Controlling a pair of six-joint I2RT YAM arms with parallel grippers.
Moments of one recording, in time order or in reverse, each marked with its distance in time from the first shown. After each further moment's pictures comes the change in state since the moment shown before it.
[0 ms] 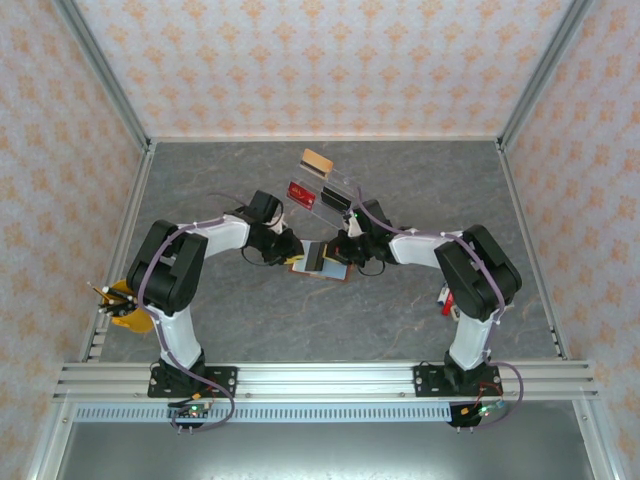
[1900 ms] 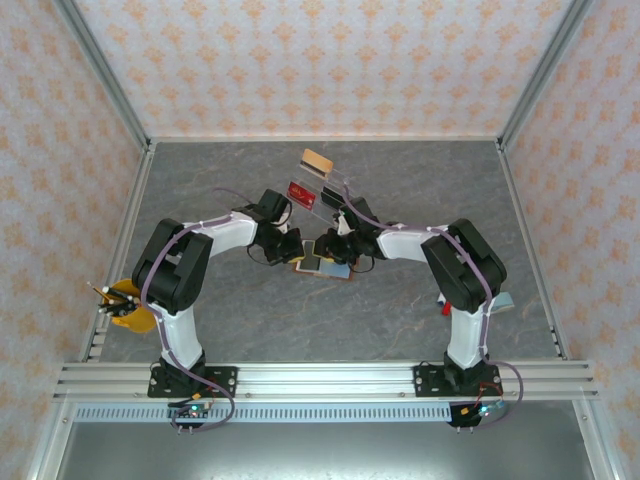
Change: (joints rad) left arm -0.047 0.033 0.068 -0.094 -0.131 0.002; right arm 0.045 0.092 0.102 -0.024 0.037 0.001
